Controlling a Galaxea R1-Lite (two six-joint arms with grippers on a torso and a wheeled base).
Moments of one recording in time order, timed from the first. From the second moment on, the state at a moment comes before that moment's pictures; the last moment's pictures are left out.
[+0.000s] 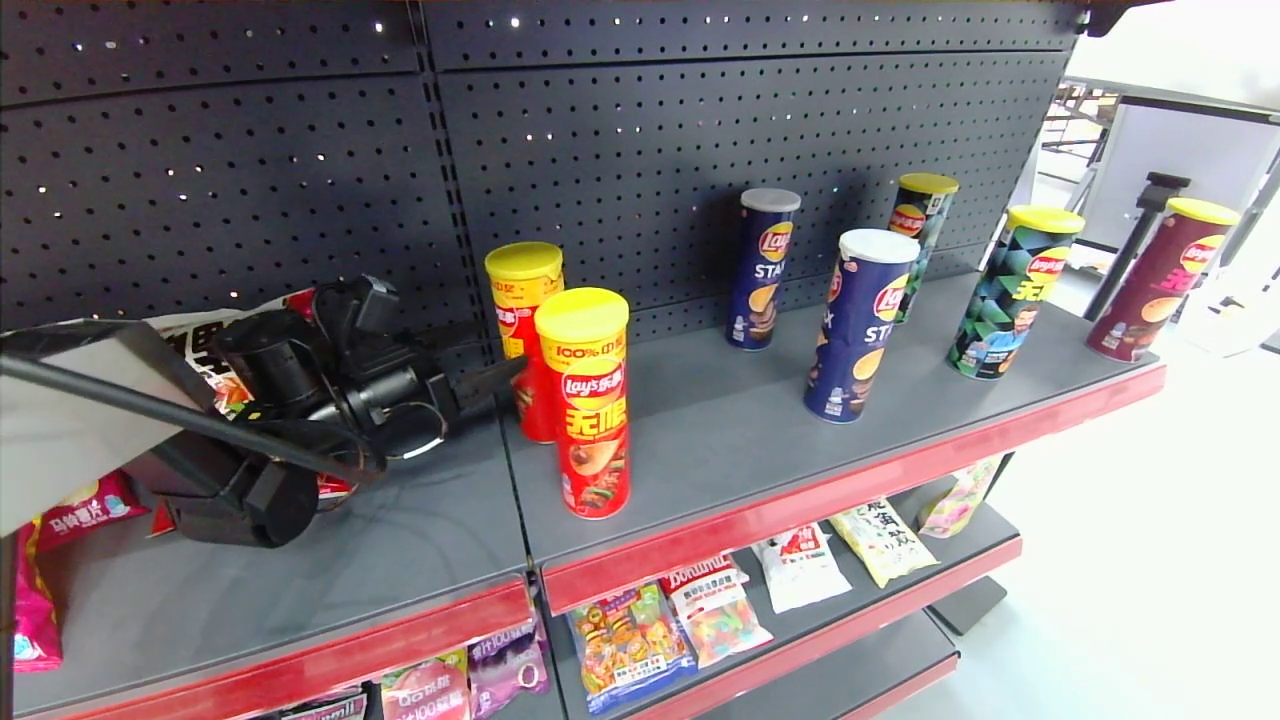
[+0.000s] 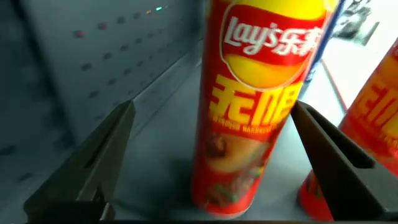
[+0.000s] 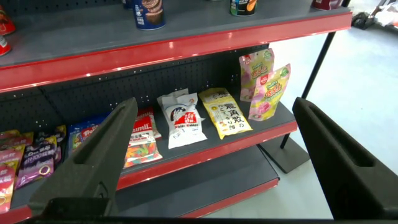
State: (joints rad) left arm -0.08 2.19 -0.87 -1.45 -0.80 -0.11; right arm 0.00 0.00 0.00 0.00 -0.01 0.00
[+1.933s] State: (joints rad) left arm 0.16 0.52 -0.34 0.01 -0.47 -0.02; right arm 0.00 0.00 0.00 0.00 -0.01 0.00
